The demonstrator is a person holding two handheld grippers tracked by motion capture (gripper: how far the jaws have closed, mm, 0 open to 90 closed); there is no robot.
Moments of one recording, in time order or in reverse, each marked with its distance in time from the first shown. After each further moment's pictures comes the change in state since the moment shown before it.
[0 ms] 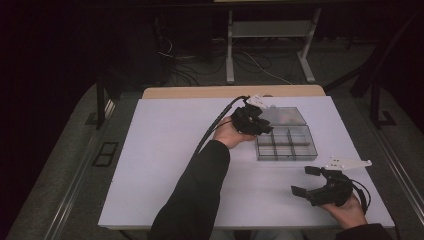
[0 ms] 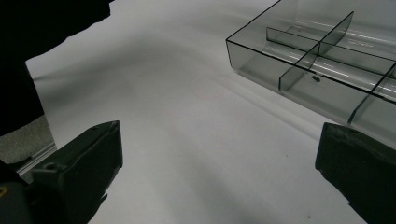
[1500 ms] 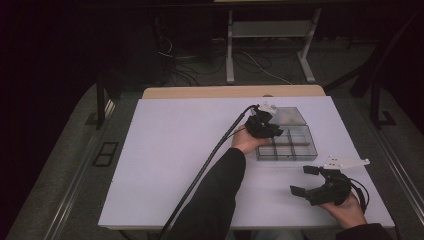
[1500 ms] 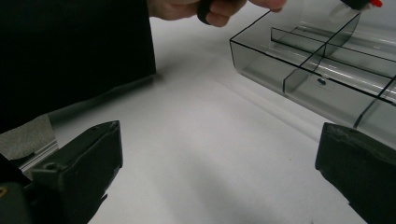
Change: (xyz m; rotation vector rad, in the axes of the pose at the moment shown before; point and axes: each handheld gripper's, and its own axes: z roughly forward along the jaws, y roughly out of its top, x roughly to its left) left arm 0.018 -0.021 0.082 -0.055 0.019 -0.147; right arm -0.001 0.002 0.003 0.006 0.015 -0.009
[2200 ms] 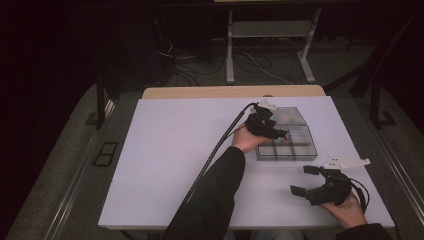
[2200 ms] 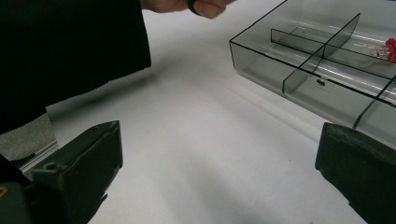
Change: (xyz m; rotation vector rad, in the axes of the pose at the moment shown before) left arm -0.006 0.010 -0.017 -0.015 -0.028 -0.037; right arm 0.000 0.000 -0.001 -0.001 0.001 0.003
